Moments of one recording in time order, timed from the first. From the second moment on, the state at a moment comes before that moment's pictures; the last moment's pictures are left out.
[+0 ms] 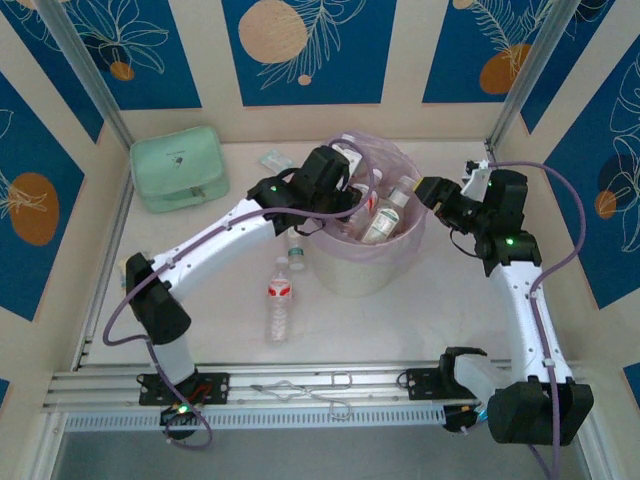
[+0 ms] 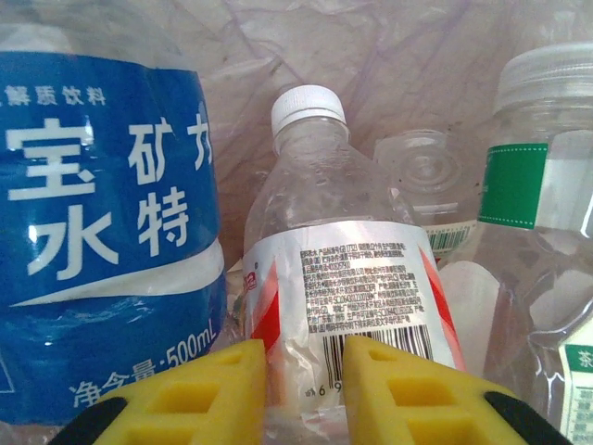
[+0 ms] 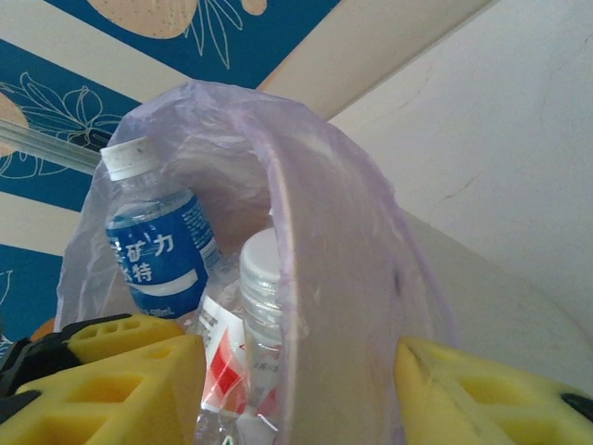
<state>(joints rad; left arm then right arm) -0.87 1.78 1.82 -0.73 -0.13 -0.26 -0.06 1.01 1.01 -0.43 -0.62 0.72</state>
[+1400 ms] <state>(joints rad) -0.77 1.20 1.15 -1.05 -0.08 -0.56 -0.17 0.96 0.89 -0.23 -0.64 0.88</state>
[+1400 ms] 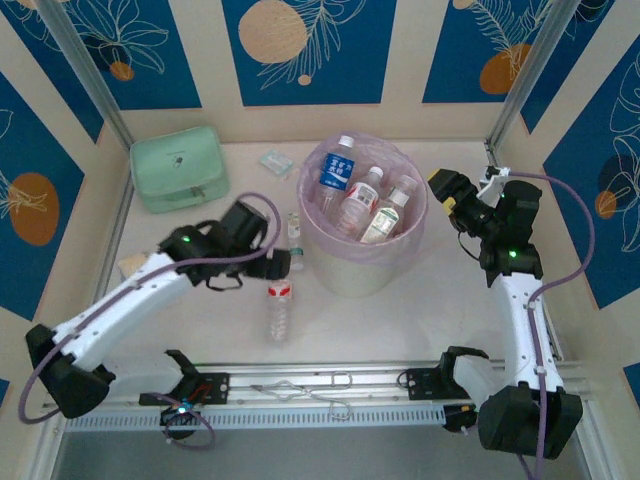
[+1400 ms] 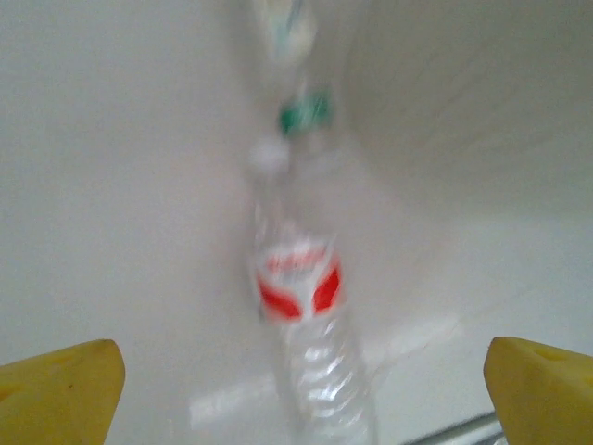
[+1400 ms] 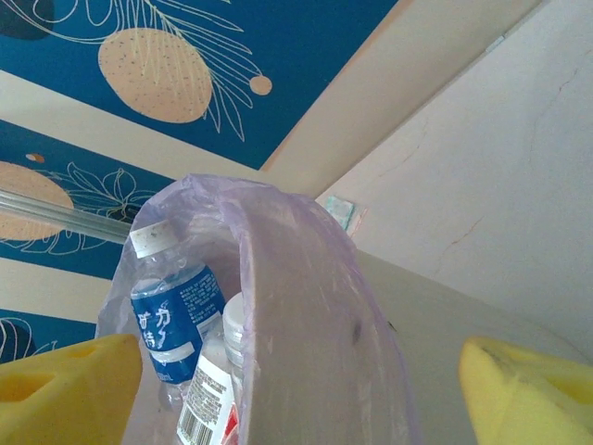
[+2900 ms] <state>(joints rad) -0.82 1.22 1.68 -1.23 -0.36 -0.44 -0.11 0.91 0.89 -0.26 -0.59 0.88</state>
